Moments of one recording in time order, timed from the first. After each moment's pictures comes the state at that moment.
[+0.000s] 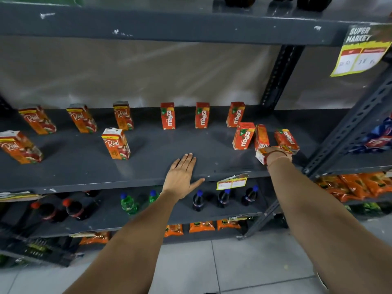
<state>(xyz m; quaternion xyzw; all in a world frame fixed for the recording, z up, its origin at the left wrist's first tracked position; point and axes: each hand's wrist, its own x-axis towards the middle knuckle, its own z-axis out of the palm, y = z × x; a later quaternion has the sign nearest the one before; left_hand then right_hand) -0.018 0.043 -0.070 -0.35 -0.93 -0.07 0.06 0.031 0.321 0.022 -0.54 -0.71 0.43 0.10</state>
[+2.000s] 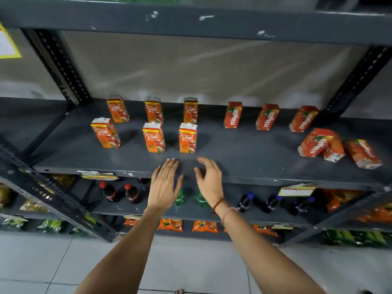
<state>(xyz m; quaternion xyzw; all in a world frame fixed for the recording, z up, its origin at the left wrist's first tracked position) -0.016 -0.183 -0.065 -0.19 -0.95 -0.21 0.14 -0.001 -0.034 -0.041 -0.05 -0.87 0.44 0.20</state>
